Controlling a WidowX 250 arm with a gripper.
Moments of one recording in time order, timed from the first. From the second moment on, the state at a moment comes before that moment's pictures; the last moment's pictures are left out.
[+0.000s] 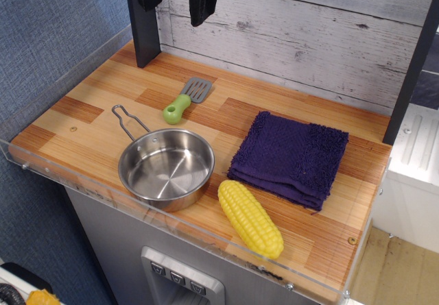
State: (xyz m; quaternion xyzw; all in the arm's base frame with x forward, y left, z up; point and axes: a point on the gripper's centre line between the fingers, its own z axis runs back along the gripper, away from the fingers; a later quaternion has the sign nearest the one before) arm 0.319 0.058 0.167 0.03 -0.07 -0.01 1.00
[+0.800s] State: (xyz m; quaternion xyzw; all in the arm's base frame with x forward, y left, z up) arm 0.342 0.061 0.154 -0.01 -0.09 0.01 1.00
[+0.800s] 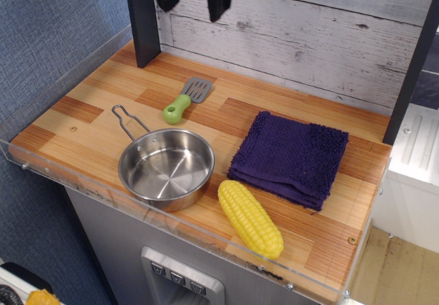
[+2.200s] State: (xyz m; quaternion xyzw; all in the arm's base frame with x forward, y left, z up) arm 0.234 0.008 0.032 0.02 -0.02 -0.18 0.98
